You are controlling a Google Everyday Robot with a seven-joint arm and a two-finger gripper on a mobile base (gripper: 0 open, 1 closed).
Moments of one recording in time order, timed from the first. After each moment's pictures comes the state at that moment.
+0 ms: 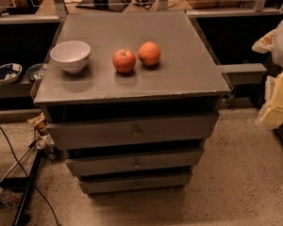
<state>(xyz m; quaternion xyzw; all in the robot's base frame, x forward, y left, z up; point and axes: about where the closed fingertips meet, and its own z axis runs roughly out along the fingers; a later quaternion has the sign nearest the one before) 0.438 -0.217 0.976 -0.60 0.78 -0.03 0.16</state>
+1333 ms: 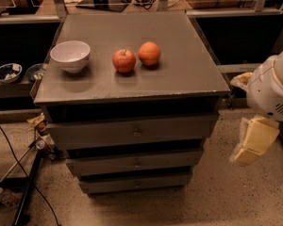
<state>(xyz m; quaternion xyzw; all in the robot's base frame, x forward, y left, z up) 0.411 -0.185 0.909 -0.61 0.77 0.00 0.18</state>
